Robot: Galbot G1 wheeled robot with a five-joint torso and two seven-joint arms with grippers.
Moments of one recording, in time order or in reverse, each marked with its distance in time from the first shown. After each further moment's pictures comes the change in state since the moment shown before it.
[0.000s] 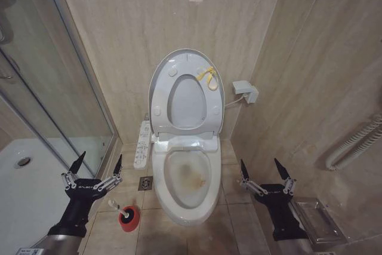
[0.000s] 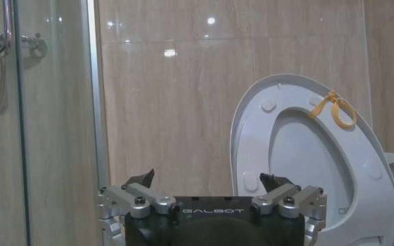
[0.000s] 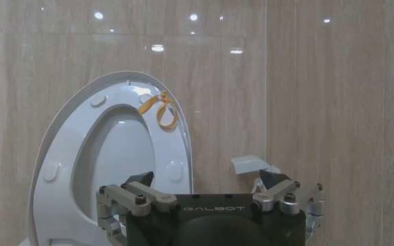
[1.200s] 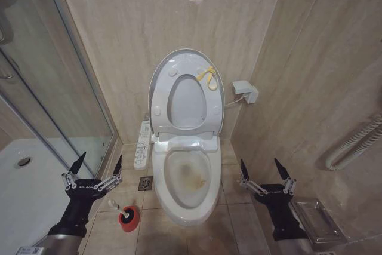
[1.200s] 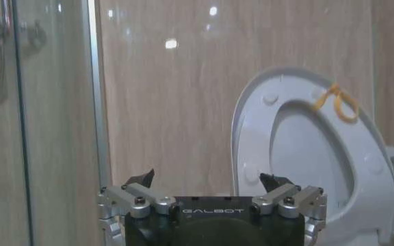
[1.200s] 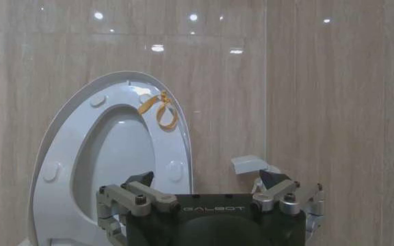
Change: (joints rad) left arm -0.009 -0.012 -0.008 0.000 -0.025 0.076 0.011; right arm 0.000 0.000 0.000 0.000 0.000 0.000 0.000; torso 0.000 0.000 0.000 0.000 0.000
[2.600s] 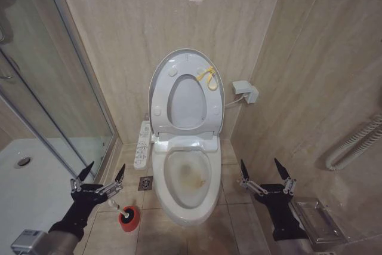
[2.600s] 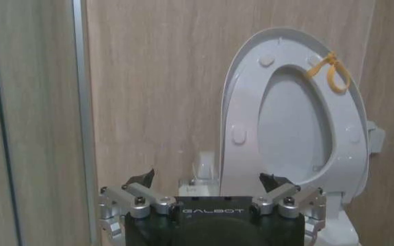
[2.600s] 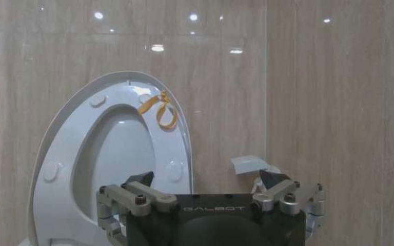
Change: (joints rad) left arm -0.022 -0.033 -0.099 0.000 -0.116 0.171 0.160; right arm 0.000 0.000 0.000 0.000 0.000 0.000 0.000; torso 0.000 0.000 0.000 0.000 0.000
